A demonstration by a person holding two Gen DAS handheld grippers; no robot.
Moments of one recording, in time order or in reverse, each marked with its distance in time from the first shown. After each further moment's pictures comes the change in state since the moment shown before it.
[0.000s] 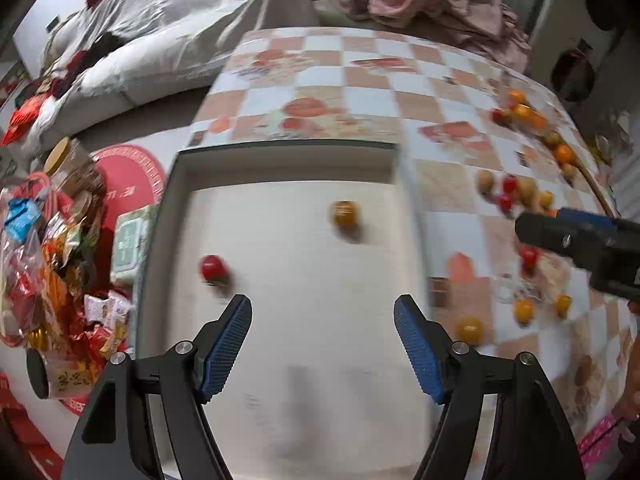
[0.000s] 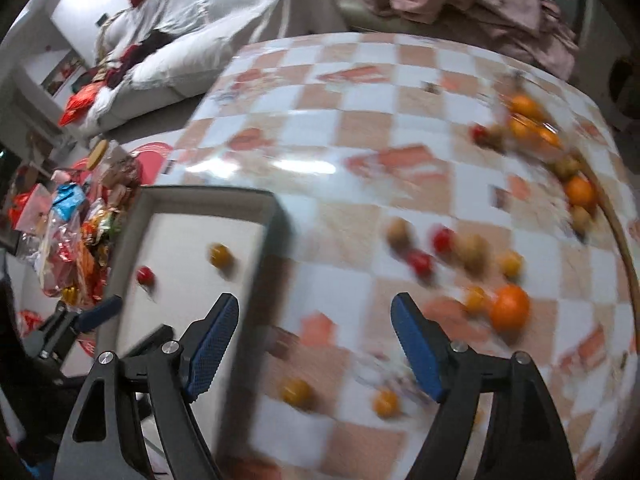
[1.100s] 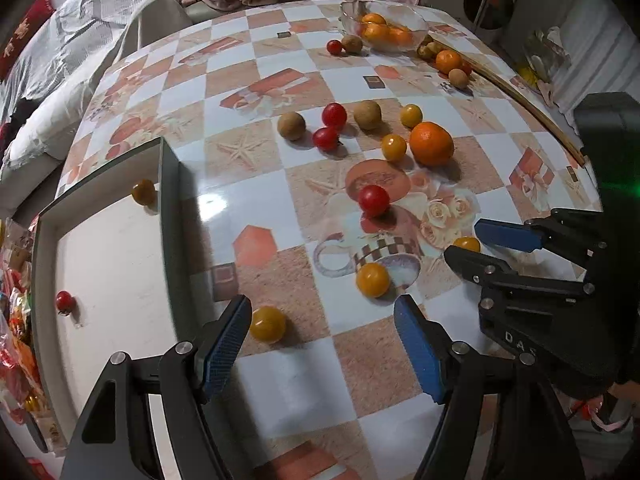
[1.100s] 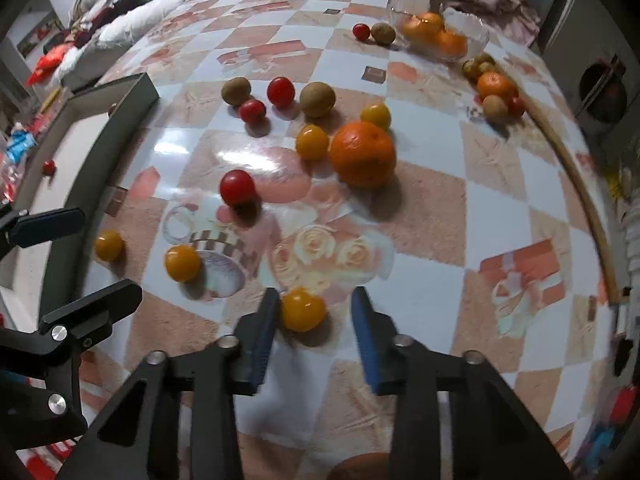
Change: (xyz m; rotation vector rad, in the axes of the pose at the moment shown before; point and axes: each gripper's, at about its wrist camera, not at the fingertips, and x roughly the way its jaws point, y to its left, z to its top) left arm 0.024 -0.142 -0.018 0.274 0.065 -0.114; right arm 0.020 -0.086 -0.083 -0.106 0.053 -0.165
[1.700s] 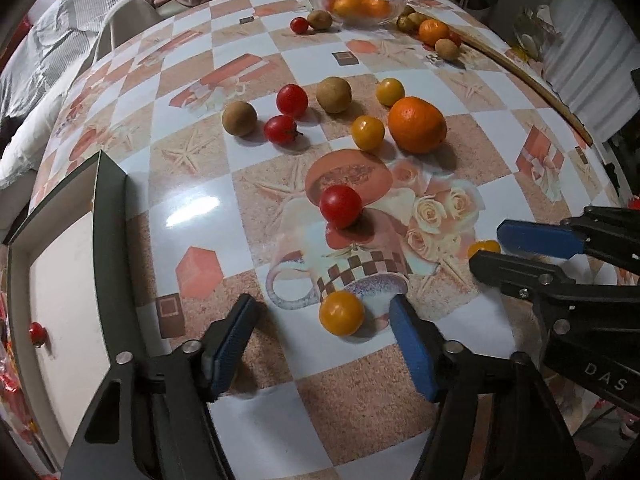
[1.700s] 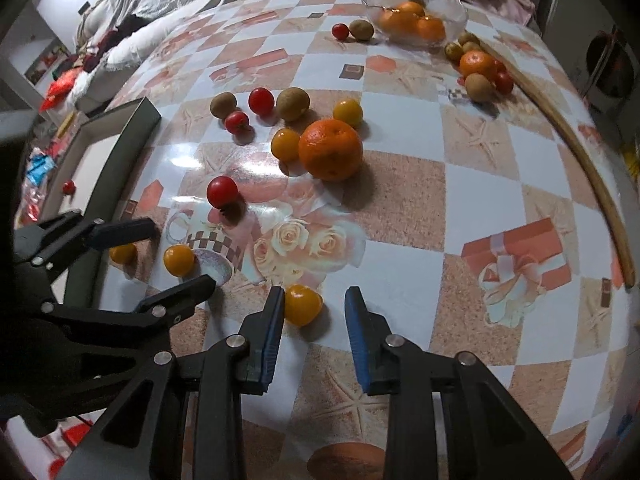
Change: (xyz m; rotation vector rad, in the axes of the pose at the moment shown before) left arm 0.039 -0.025 0.014 0.066 0.033 -0.010; right arm -0.004 -0.033 -0.006 0.104 0.003 0.150
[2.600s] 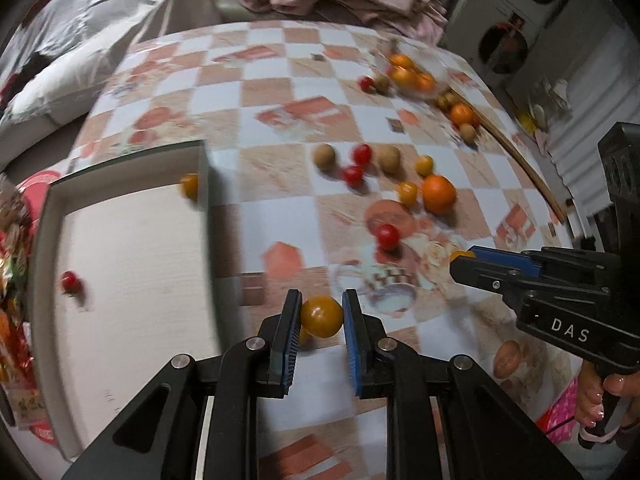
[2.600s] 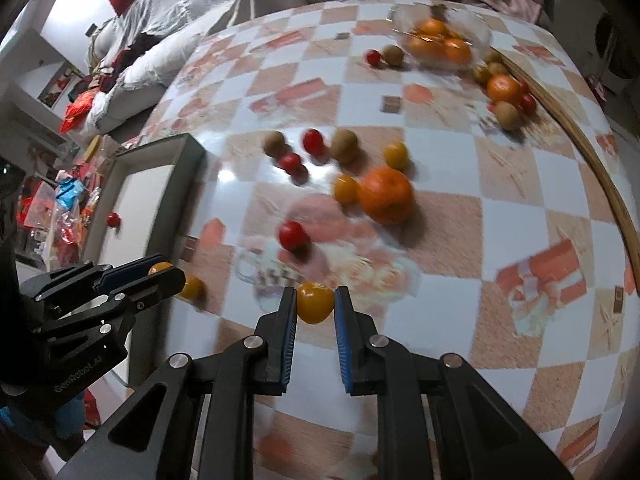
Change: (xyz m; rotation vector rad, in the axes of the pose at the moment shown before) left arm -0.069 0.070 -0.018 -0.230 -0.096 -0.084; right arm -0.028 0.039 0.032 0.014 -0.015 0.102
